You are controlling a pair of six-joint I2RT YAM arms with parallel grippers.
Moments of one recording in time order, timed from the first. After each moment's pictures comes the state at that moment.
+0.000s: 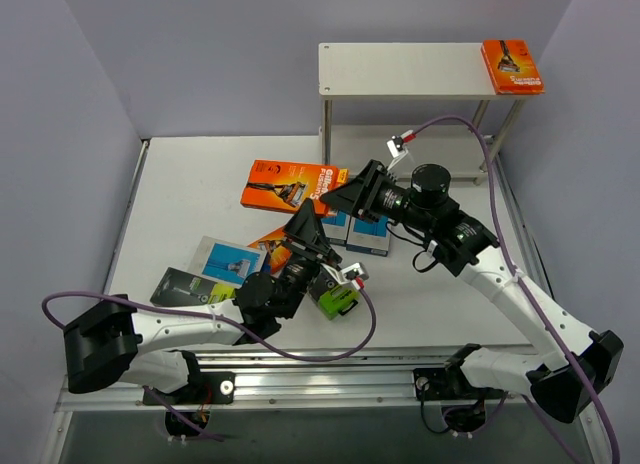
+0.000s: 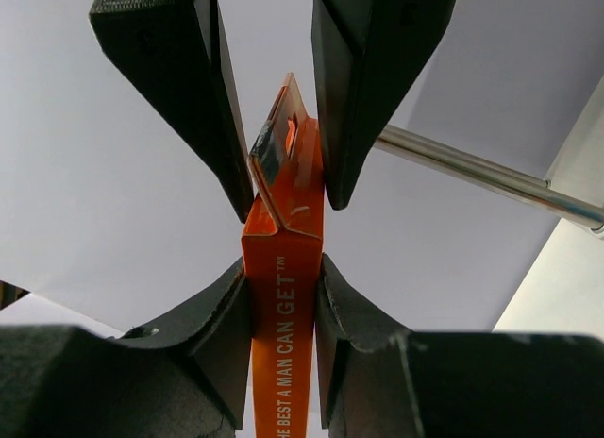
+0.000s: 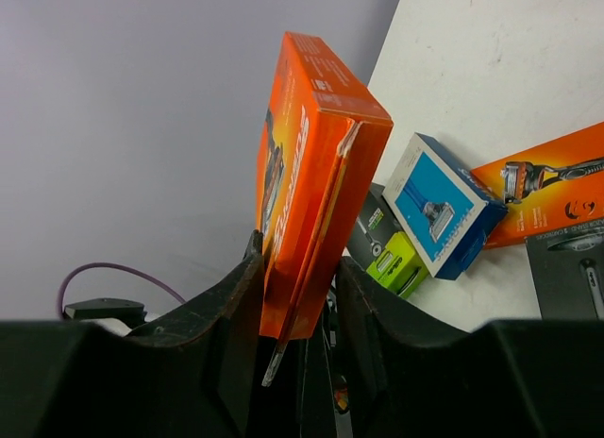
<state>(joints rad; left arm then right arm) -1.21 1.32 0.67 1.12 -0.62 1.64 0.60 1.16 1.14 -0.12 -0.36 0.98</state>
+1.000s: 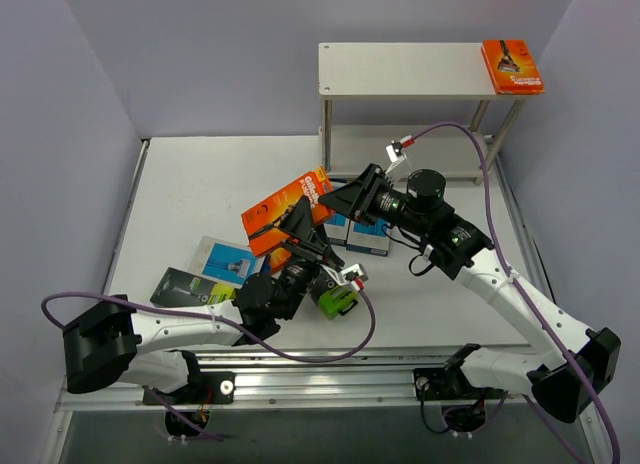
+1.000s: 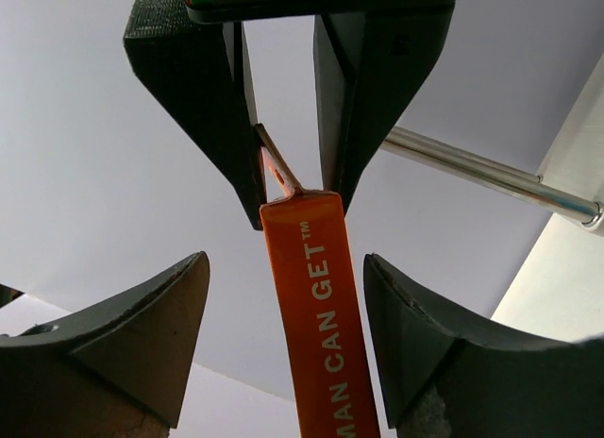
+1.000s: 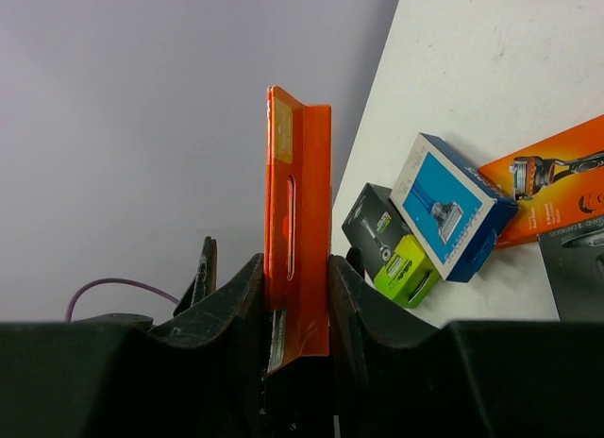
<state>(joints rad) -1.21 1.33 0.66 1.13 -0.64 1.63 0.62 1.16 1.09 -0.07 -0.31 1.04</state>
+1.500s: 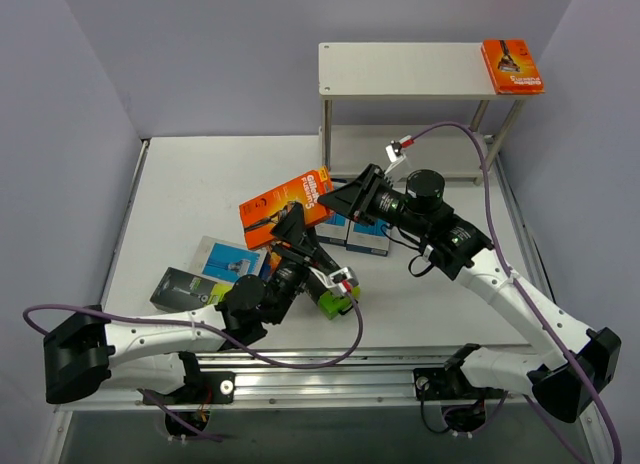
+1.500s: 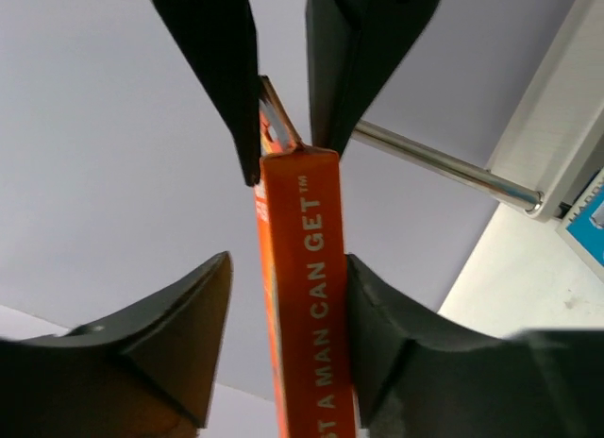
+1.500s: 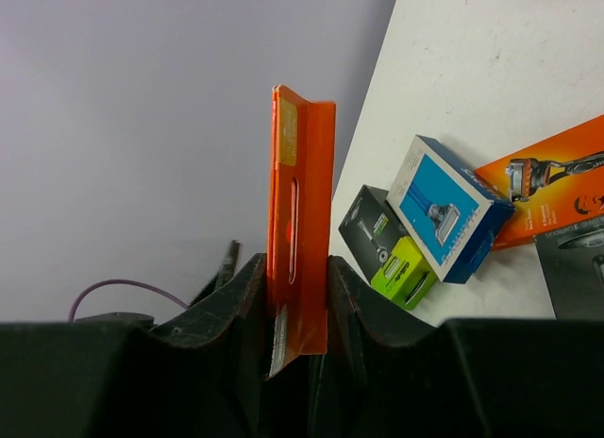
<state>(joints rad) -1.22 1.20 0.62 0.96 -0.64 1.50 0.62 1.16 1.09 -0.08 -0.29 1.04</state>
